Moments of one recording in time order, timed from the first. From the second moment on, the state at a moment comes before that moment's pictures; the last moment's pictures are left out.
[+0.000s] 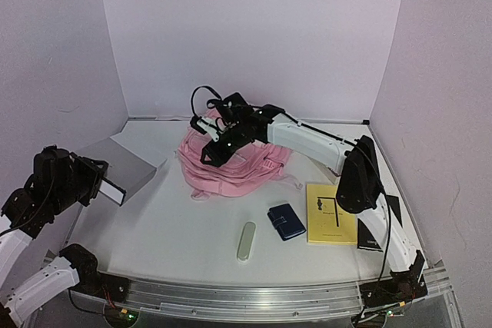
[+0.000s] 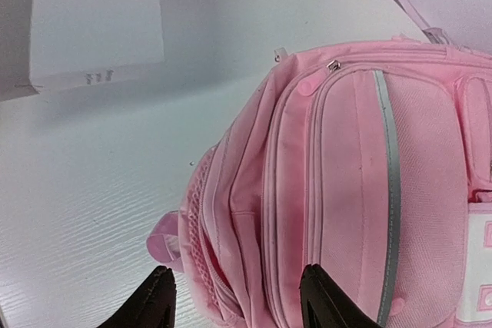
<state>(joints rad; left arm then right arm) -0.41 0.45 0.63 -0.65 -0.26 -1.25 0.87 2.48 2.43 -0.76 -0.18 -0.19</state>
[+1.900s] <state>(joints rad) -0.41 0.41 0.56 -0.51 -0.06 -1.18 0.97 2.46 2.33 -0.71 0.26 -0.35</state>
